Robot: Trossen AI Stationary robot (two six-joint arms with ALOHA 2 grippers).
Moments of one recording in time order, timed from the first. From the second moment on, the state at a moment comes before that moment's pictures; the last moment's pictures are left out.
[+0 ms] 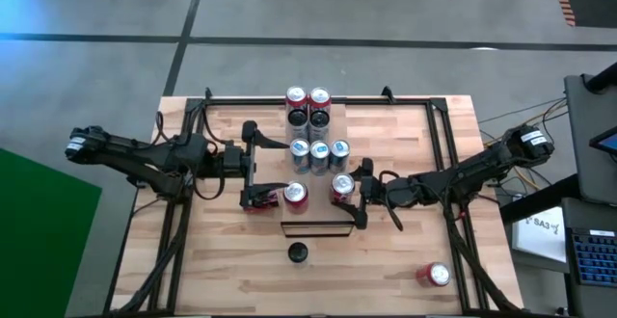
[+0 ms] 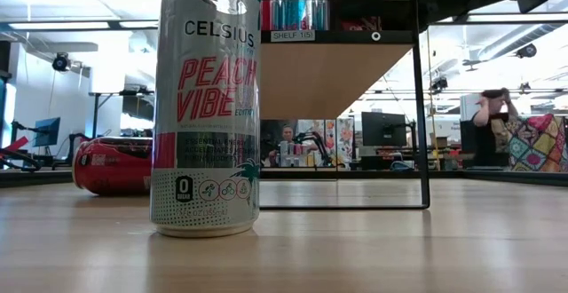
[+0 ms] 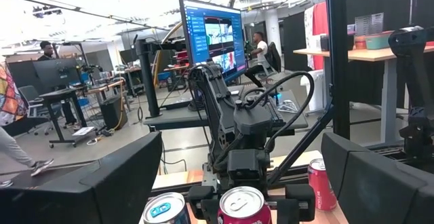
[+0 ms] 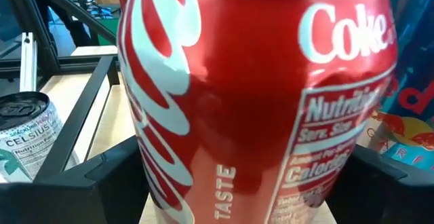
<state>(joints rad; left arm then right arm) -0.20 1.08 0.97 0.25 -0.18 0.18 0.29 1.36 0.62 0.52 0.43 0.10</state>
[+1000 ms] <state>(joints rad) -0.20 1.08 0.97 0.25 -0.18 0.18 0.29 1.24 0.79 0.26 0.42 0.04</state>
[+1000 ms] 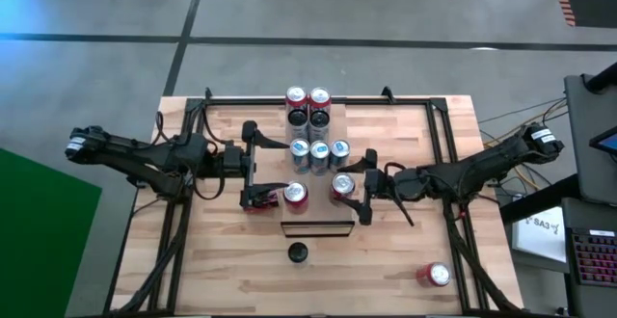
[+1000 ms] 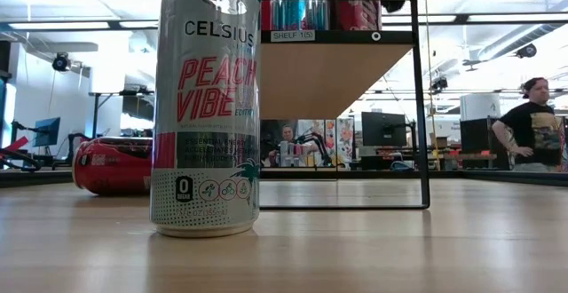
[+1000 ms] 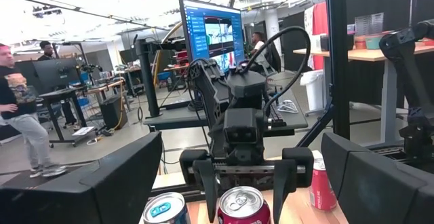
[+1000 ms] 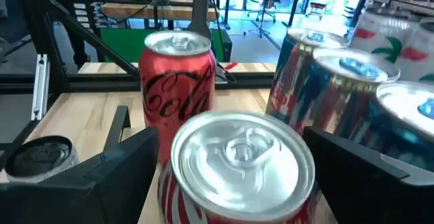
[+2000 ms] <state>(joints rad) -0.20 1.08 0.97 0.25 -0.18 0.14 0.29 1.24 1.36 -0.71 0.26 0.01</state>
